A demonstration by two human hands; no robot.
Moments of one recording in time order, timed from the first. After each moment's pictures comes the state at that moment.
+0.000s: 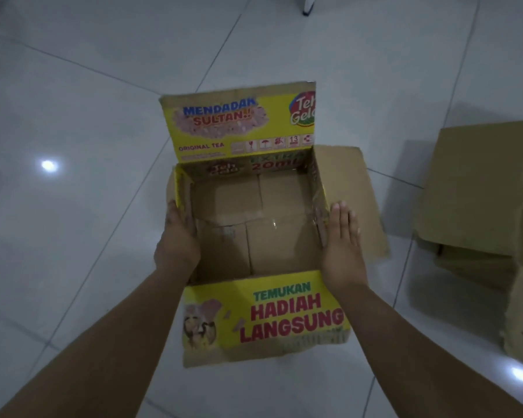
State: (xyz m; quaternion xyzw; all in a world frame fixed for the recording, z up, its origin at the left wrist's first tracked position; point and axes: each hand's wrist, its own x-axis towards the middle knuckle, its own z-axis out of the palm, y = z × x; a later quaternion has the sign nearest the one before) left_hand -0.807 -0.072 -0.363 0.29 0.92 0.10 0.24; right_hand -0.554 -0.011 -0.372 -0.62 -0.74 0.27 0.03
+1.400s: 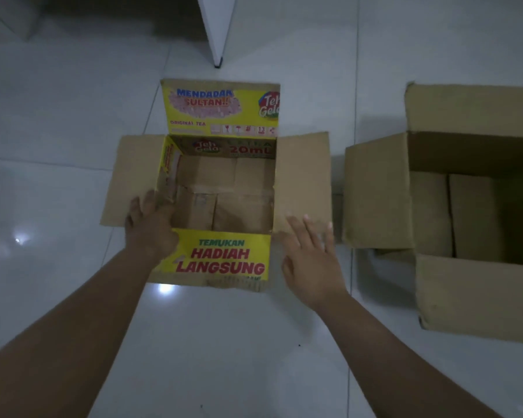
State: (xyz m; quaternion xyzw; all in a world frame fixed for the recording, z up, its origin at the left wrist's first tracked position) left_hand -0.786 0.061 -0.272 0.54 0.82 -0.10 0.19; right_hand -0.520 0.021 -0.285 -0.57 -0.79 0.22 -0.01
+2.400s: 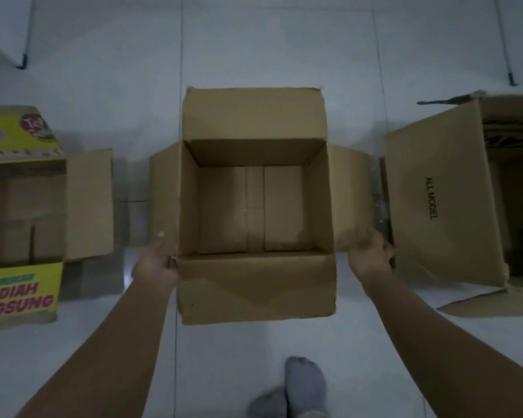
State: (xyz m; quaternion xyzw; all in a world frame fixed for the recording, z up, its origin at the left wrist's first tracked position) left_hand -0.379 0.078 -0.257 -0.14 0.72 0.39 0.56; right_hand -0.052 0.044 -0.241 -0.89 -0.23 0.40 0.07
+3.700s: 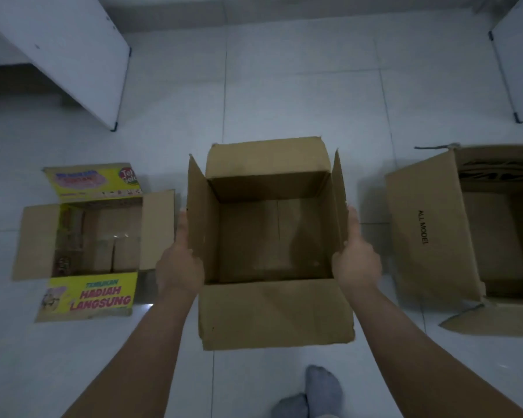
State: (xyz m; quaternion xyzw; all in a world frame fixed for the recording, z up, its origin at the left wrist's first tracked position) left_hand -0.365 0.075 -0.093 0.52 0.82 0.06 0.25; right_hand -0.110 0.067 -0.122 -0.83 -0.47 0.29 0.08
